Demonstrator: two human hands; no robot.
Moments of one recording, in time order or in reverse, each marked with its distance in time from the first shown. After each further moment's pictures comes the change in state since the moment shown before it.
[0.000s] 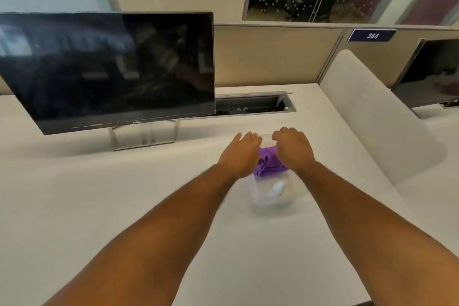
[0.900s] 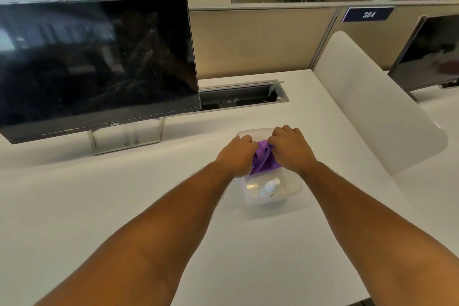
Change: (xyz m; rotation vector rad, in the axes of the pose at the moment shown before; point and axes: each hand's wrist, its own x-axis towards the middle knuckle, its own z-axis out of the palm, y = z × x) left_hand 0.028 0.005 0.022 0.016 -0.144 0.040; right_hand 0.007 0.038 0.047 0.064 0.036 -0.144
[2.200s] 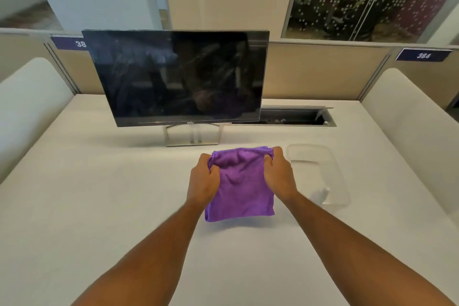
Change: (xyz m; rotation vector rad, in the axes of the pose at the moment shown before) left_hand -0.202 -0.119 0.000 -0.772 0.652 -0.633; right_hand 0.004 -0.195 0.001 0.921 0.107 0.433
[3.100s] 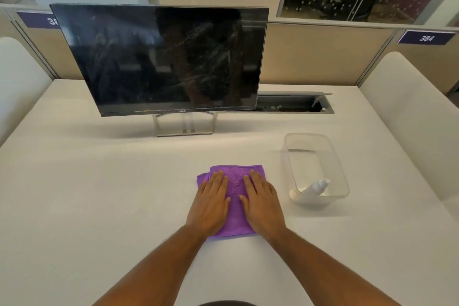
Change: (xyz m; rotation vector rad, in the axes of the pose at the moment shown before) left_hand -0.047 -0.070 0.034 0.817 -0.328 0.425; right_hand -0.082 0.064 0.049 -0.617 -0.095 -0.432
